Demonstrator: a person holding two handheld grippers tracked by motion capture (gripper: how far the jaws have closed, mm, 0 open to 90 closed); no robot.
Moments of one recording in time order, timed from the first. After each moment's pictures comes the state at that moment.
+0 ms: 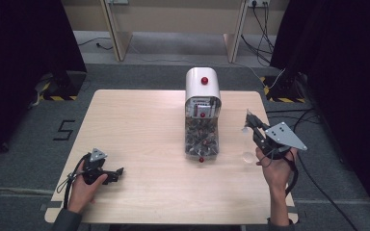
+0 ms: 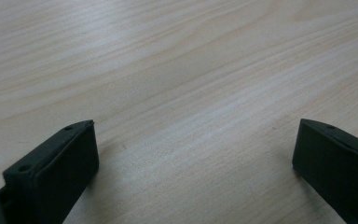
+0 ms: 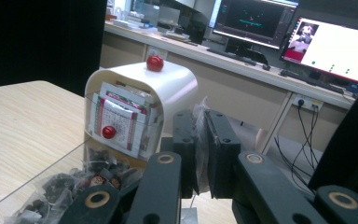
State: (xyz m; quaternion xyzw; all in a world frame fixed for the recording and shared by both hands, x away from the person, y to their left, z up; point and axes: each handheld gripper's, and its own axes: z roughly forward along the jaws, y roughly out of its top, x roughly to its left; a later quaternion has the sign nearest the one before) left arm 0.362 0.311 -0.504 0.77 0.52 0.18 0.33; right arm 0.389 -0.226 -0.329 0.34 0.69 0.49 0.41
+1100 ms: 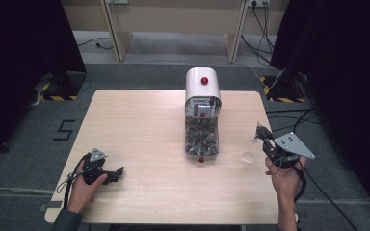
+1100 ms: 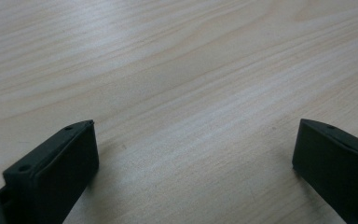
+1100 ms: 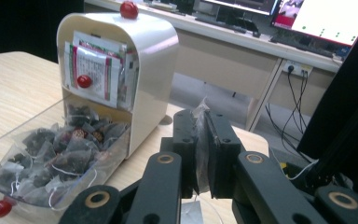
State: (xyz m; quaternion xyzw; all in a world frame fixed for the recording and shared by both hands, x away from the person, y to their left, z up) left arm 0.362 0.311 -0.504 0.77 0.52 0.18 0.33; right arm 0.379 -0.257 -0.358 0.39 0.70 0.46 0.39
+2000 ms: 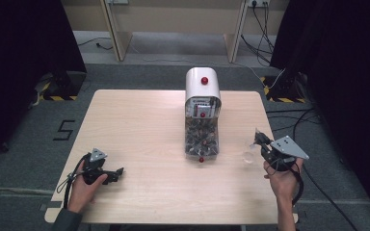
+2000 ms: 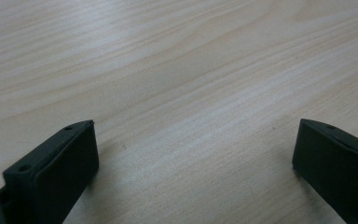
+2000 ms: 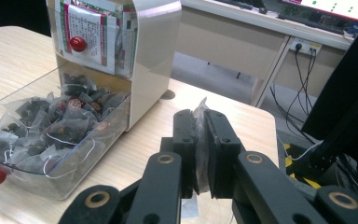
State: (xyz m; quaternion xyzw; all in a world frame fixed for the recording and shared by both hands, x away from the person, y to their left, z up) left arm 0.362 0.311 -0.504 0.77 0.52 0.18 0.33; right arm 0.383 -0.262 -0.382 0.40 0.72 0.43 0.37
